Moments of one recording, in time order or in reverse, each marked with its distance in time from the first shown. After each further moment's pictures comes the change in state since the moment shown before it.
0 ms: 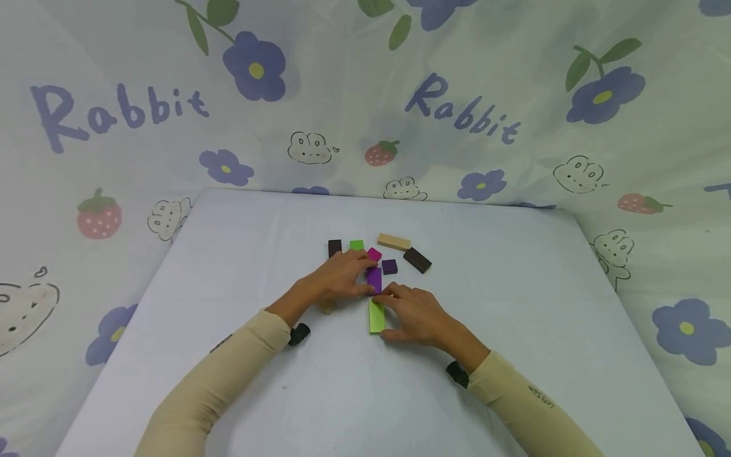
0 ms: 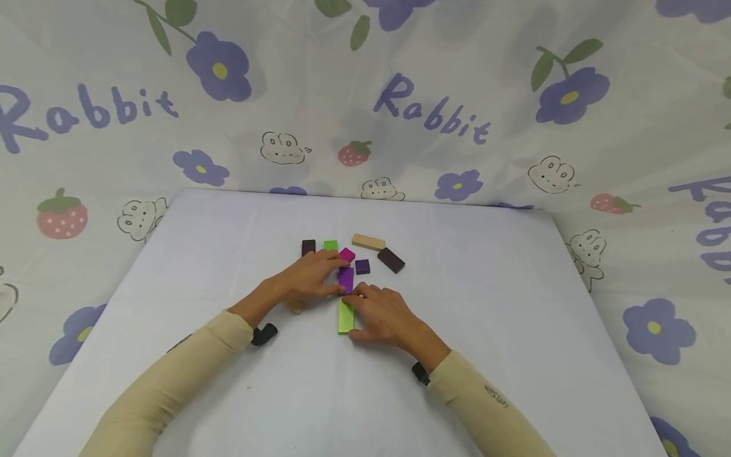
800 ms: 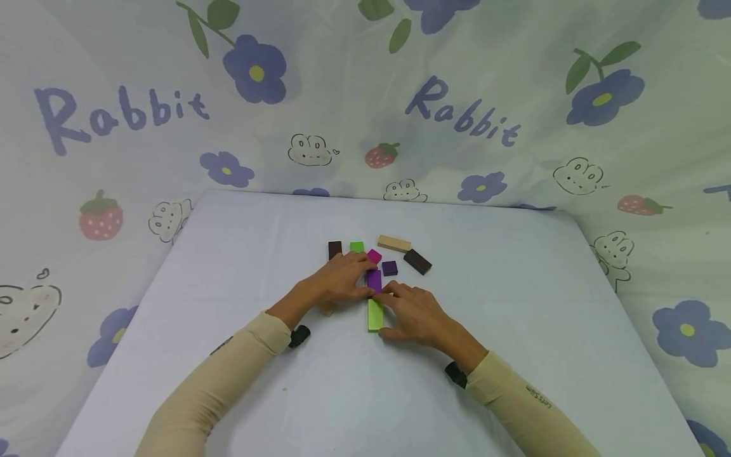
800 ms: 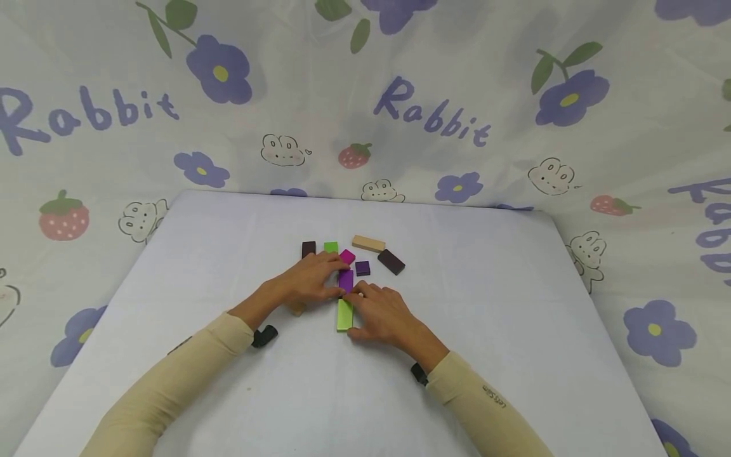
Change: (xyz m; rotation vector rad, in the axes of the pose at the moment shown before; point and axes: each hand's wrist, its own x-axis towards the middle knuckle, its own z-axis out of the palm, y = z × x) left_hand -0.001 0.002 -0.002 0.007 -0.014 -0.009; right_hand 0.004 0.001 -0.001 -0.029 0.040 -0.013
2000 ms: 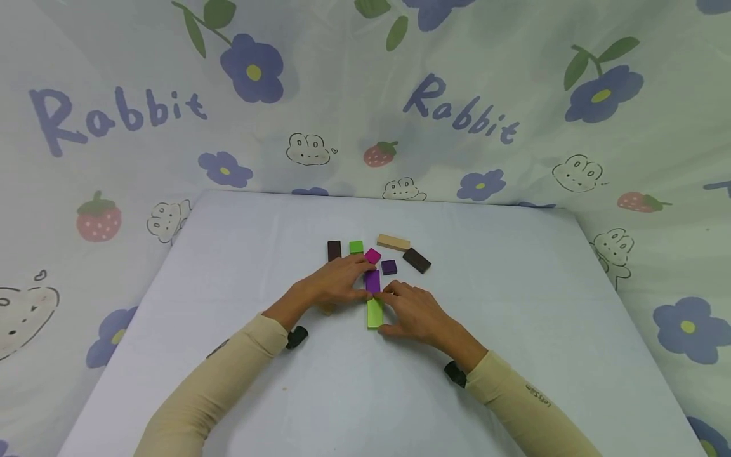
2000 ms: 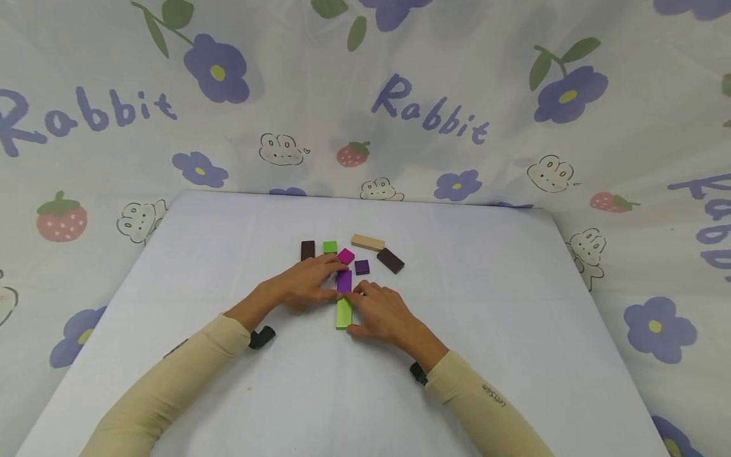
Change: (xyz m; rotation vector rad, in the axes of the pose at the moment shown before) left_hand -0.007 0.001 -0.001 -0.094 -0.019 0.018; right_hand -0.001 -0.002 -0.001 0.006 0.008 0.023
